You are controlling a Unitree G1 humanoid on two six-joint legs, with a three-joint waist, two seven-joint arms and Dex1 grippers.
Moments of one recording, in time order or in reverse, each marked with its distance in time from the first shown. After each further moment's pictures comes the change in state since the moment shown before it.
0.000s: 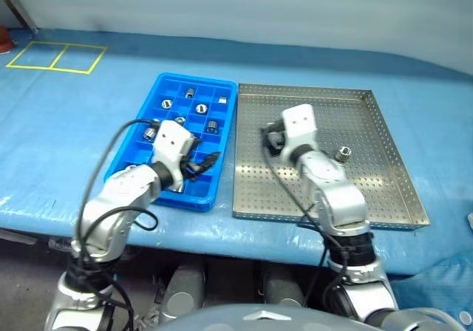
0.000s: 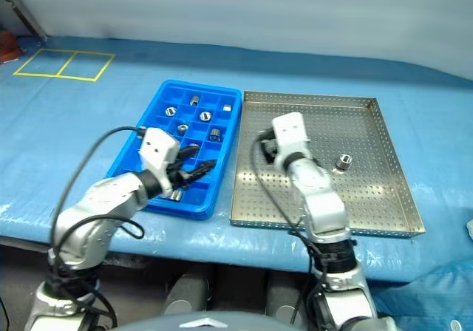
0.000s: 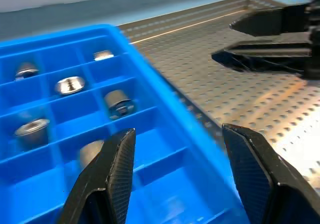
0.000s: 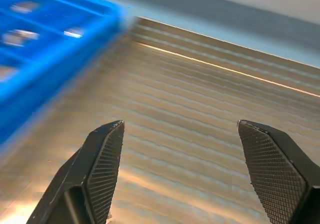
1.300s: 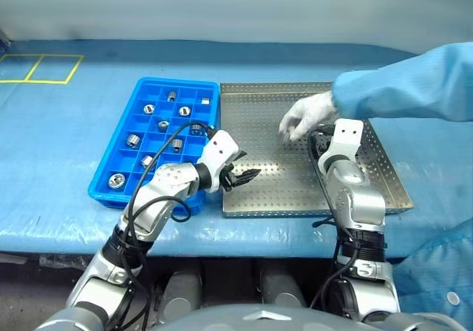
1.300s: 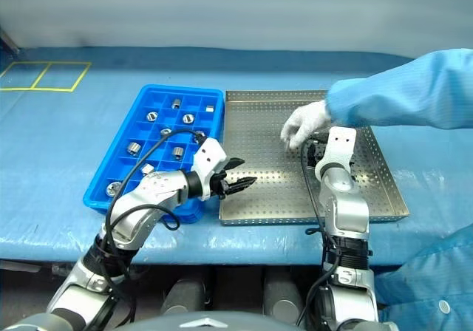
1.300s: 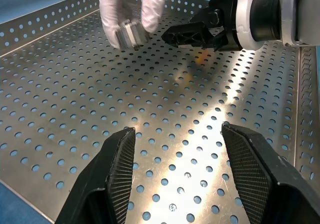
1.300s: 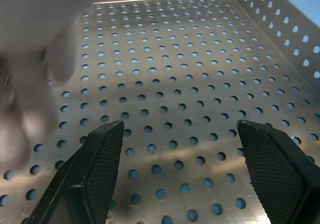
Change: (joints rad) left arm -0.106 -0.028 -0.213 0.194 0.093 -0.123 -0.127; right arm -0.013 0.066 -0.221 0.211 0.108 -0.081 -0.128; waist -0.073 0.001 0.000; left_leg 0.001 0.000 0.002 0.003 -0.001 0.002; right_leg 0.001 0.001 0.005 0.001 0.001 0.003
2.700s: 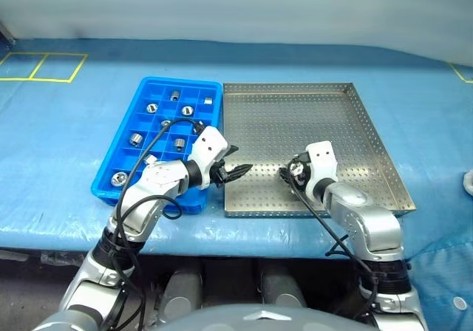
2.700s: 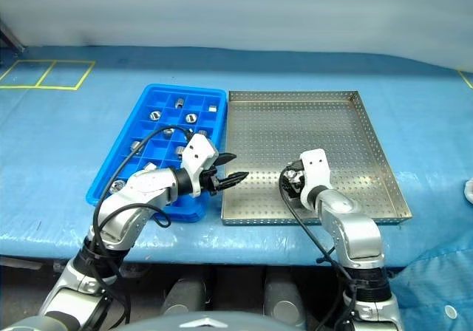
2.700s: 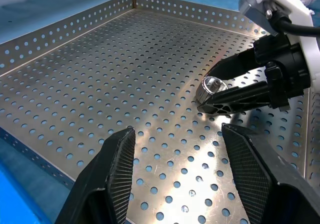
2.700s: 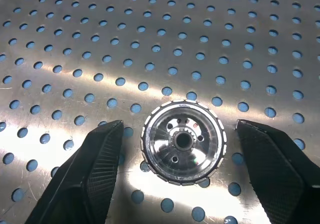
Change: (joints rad) left arm 0.013 0.038 0.054 -0.027 -0.004 -0.028 -0.021; right arm 0.179 -0.162 0.198 -0.255 0.141 0.255 0.273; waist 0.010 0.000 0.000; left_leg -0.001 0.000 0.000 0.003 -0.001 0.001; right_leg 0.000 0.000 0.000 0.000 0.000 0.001
